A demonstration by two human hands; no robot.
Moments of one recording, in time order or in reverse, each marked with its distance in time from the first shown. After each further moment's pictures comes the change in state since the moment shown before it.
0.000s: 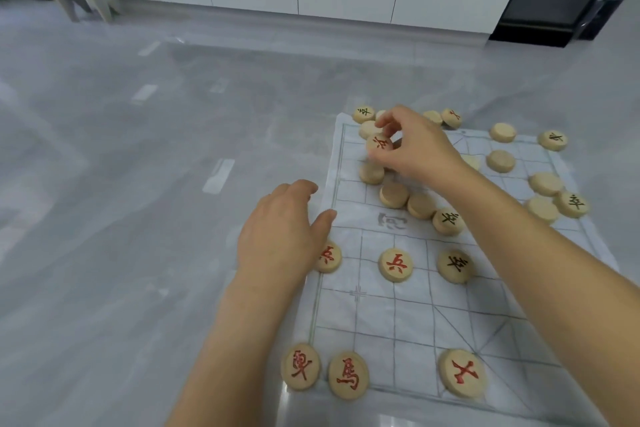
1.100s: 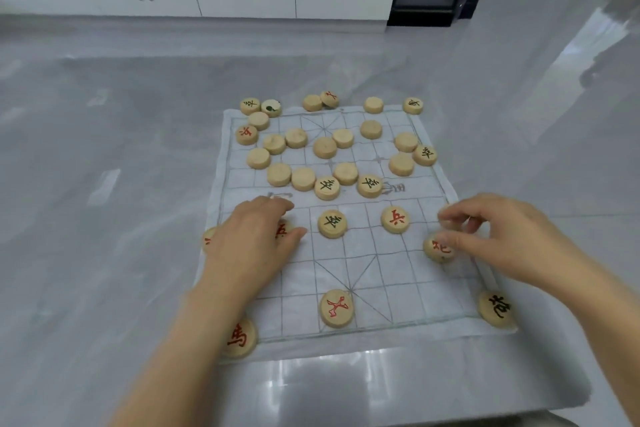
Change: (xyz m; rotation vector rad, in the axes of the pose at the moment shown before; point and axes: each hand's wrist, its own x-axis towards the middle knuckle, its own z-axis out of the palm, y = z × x) left_hand -0.042 0.061 0.048 0.128 -0.182 0.313; right_hand -0.225 0.102 -0.133 -0.240 -0.042 0.325
